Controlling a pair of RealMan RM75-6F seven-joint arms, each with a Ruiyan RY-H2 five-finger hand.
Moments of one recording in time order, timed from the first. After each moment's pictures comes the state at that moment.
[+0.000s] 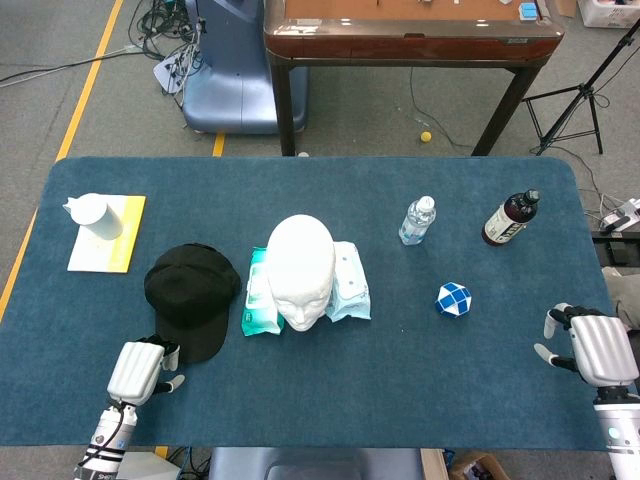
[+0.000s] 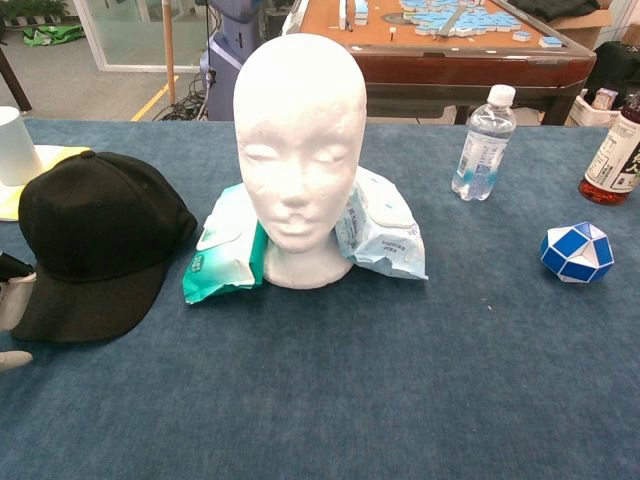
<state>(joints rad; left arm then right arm) -0.19 -1.56 -0.02 -1.44 1.54 1.37 0.28 0.10 -1.13 0.07 -1.56 -1.46 1.43 0.00</state>
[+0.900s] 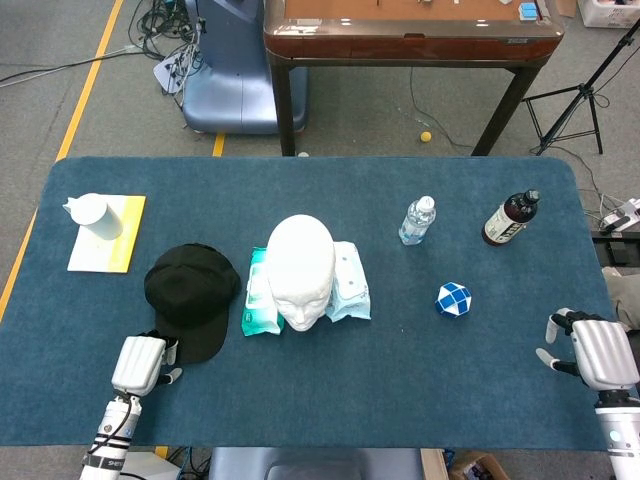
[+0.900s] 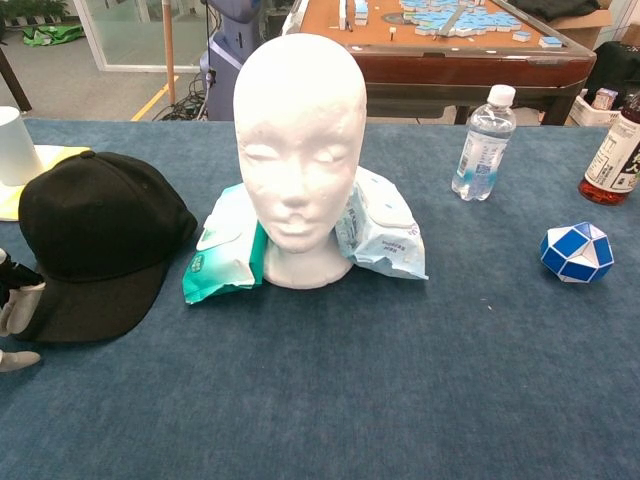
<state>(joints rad) -0.22 -1.65 -0.04 -1.27 1.48 1.34 0.28 0.09 -1.15 0.06 -1.53 -1.45 1.42 0.02</state>
